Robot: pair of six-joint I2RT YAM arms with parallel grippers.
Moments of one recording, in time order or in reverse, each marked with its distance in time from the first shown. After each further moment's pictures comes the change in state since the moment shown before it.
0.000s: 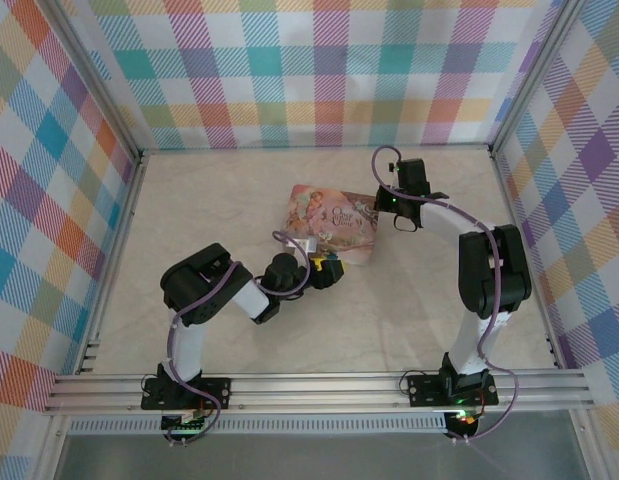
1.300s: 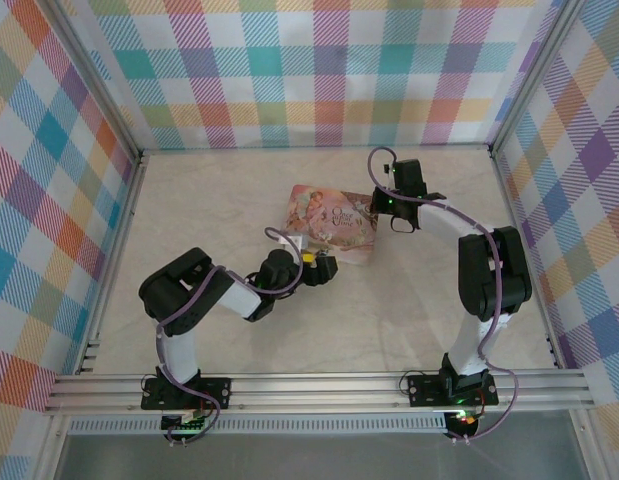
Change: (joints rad) left arm 0.004 -0.135 -0.013 -0.206 -0.145 0.108; right arm 0.027 -0.017 -0.003 -0.020 -0.006 -0.003
